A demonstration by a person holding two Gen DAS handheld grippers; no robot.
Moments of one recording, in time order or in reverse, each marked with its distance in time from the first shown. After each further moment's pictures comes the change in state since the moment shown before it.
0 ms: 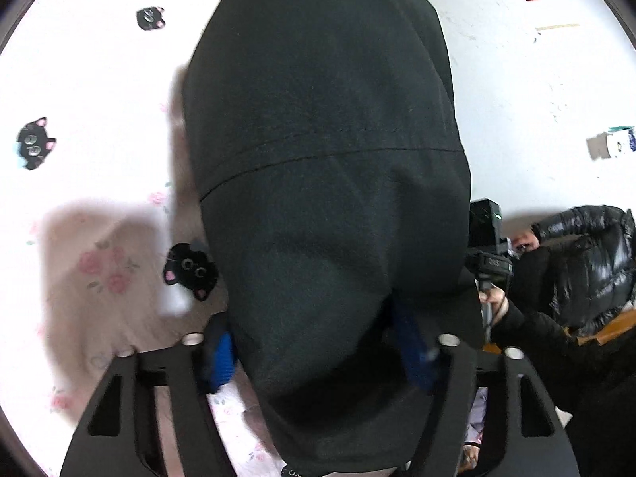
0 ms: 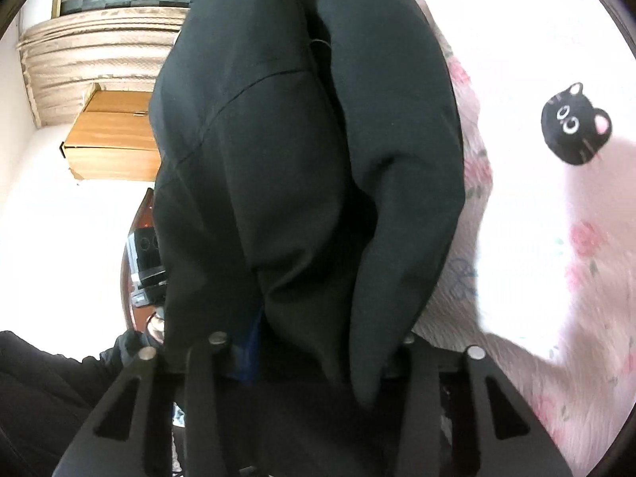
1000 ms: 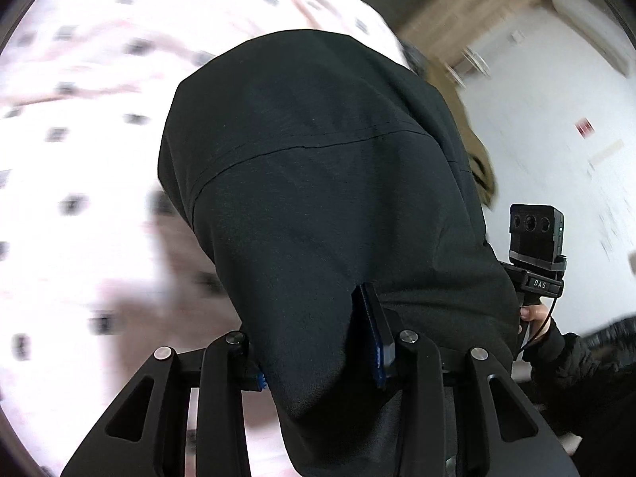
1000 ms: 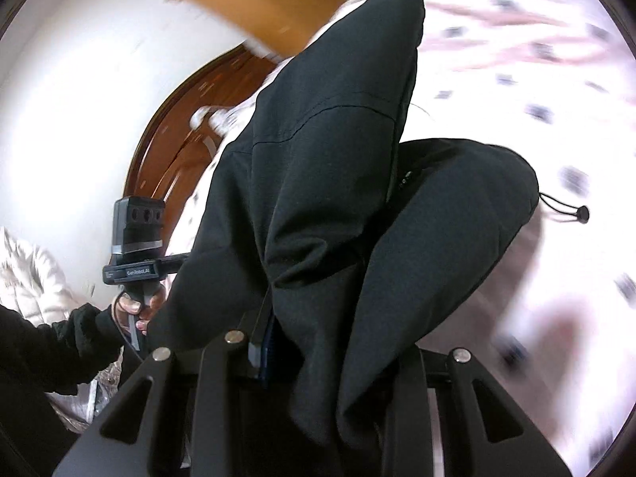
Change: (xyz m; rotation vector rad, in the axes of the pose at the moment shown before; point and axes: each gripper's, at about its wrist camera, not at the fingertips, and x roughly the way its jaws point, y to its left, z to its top) left arm -0.291 0.093 -0.204 -0.304 -0.537 0.372; right arm 0.239 0.243 -0.005 -0.713 0.334 0.102
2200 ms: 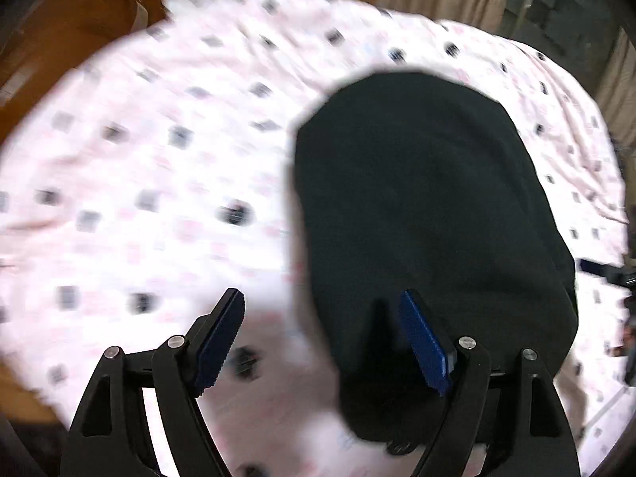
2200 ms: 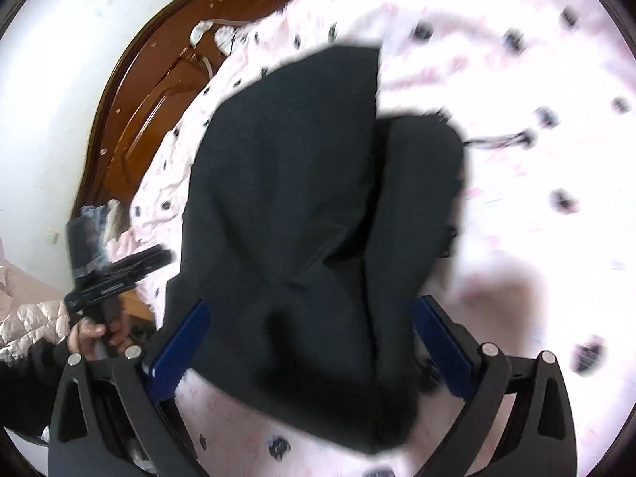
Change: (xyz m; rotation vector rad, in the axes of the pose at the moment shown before) left arm -0.072 0.082 -0.133 -0.212 -0.241 0.763; right arm 0.178 0.065 0.034 -0.144 0.175 -0.145
